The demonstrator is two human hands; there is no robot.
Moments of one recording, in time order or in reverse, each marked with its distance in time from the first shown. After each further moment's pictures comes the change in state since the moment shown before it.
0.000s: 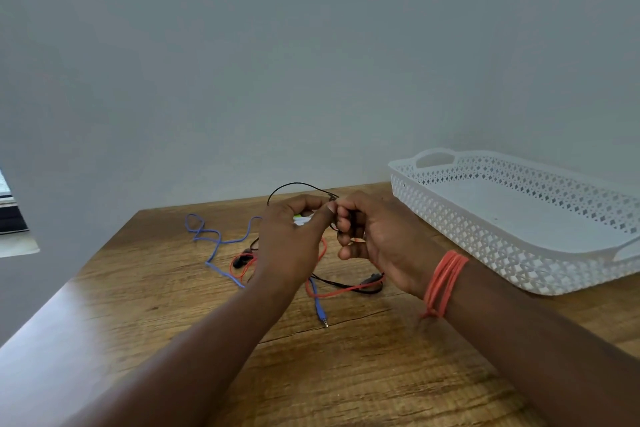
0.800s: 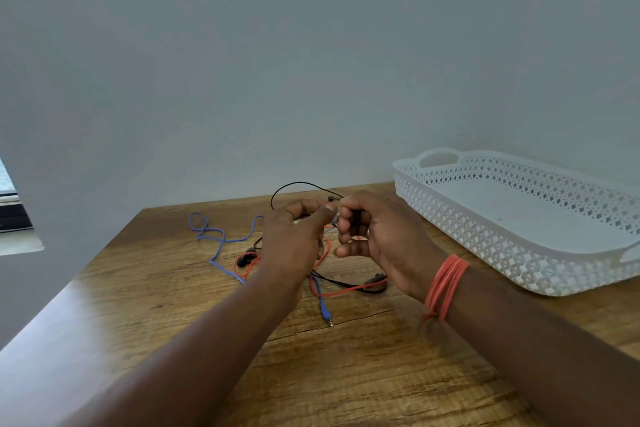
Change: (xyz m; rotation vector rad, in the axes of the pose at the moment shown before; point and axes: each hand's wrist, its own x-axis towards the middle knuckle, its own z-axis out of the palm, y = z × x) left_hand 0.000 -0.005 0.002 -0.242 -0.003 -0.312; right_hand -0.001 0.003 0.004 0.030 0.052 -0.036
